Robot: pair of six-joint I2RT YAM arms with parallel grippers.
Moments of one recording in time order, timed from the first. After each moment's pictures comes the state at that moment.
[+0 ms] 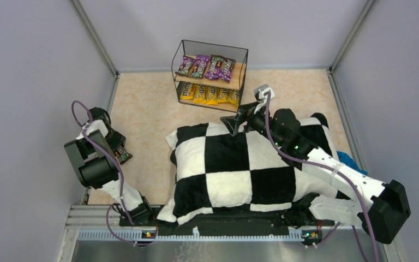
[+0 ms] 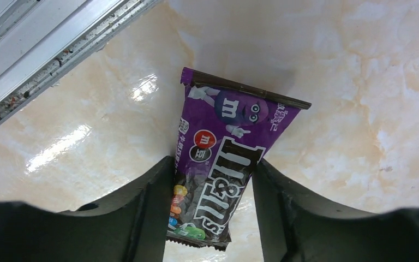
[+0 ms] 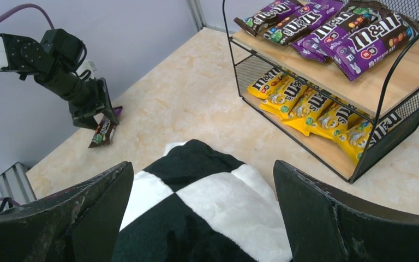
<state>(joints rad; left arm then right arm) 0.49 1.71 1.04 -0.55 -0.14 -0.53 0.74 1.08 0.81 0.27 -0.05 0.25</state>
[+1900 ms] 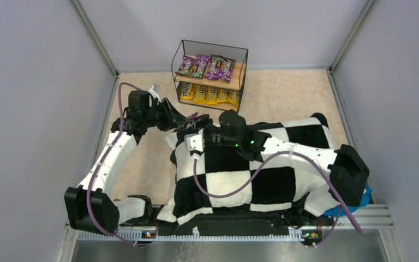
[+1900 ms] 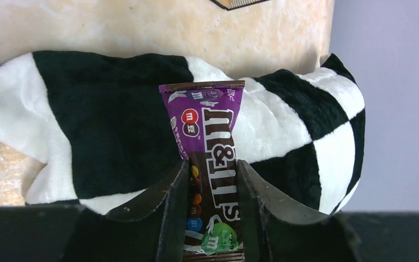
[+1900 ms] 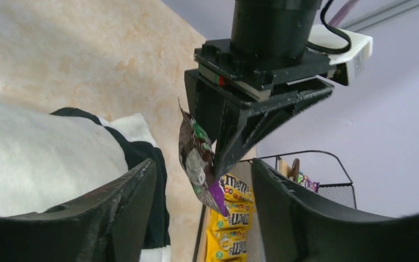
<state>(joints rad) -0.16 1.21 1.03 -0.48 0.48 -0.69 1.02 1.49 1.09 0.19 -0.30 -0.97</state>
